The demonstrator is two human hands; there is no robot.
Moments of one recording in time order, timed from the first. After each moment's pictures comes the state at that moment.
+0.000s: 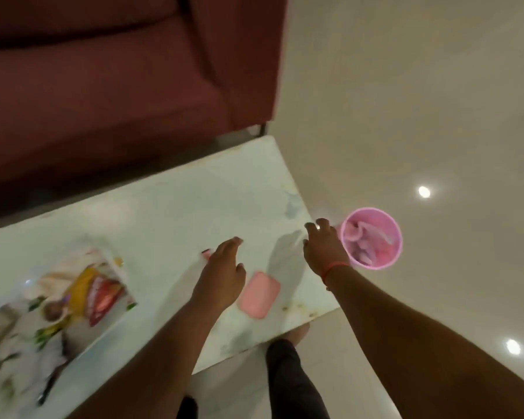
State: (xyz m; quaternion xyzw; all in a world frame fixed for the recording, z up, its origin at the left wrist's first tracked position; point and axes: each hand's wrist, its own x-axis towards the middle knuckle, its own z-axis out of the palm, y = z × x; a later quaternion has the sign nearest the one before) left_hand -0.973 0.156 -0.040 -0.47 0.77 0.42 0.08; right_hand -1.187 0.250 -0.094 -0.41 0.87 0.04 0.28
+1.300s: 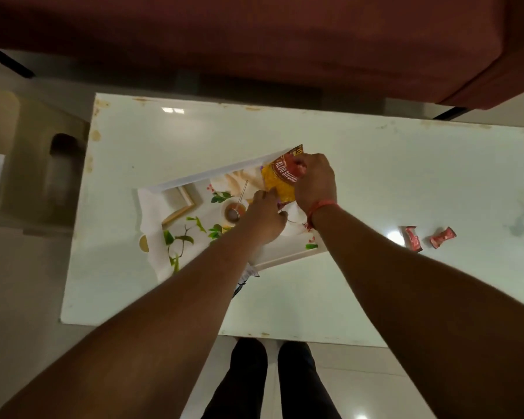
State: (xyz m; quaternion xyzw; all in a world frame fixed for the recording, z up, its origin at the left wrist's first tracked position) left_hand -0.621 0.001 -0.147 -0.60 0.66 0.44 0.07; right_hand -0.744 -0.024 -0.141 -0.48 0.80 -0.19 0.32
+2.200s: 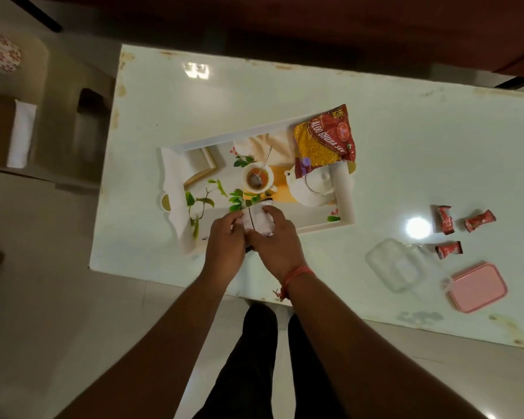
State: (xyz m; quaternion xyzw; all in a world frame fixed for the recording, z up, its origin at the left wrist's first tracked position) left_hand -0.529 0.105 -0.135 -0.76 0.33 0.53 -0.18; right_hand -0.636 0.115 -0.128 -0.32 0.71 -0.18 0.60
